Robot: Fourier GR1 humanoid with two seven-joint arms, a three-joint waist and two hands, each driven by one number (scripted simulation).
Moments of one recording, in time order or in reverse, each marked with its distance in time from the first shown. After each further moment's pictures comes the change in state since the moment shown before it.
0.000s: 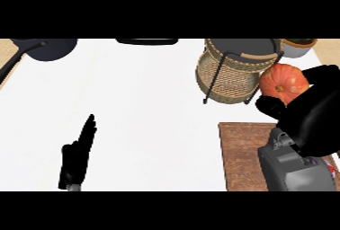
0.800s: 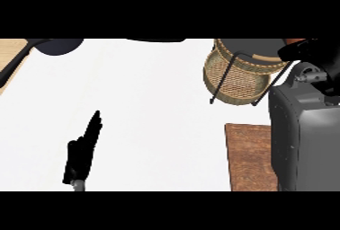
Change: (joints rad) left arm -0.034 -0.006 -0.018 0.008 -0.007 -0.018 0.006; right arm -0.417 0.002 -0.241 0.173 0.149 0.174 -0.006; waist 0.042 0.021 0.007
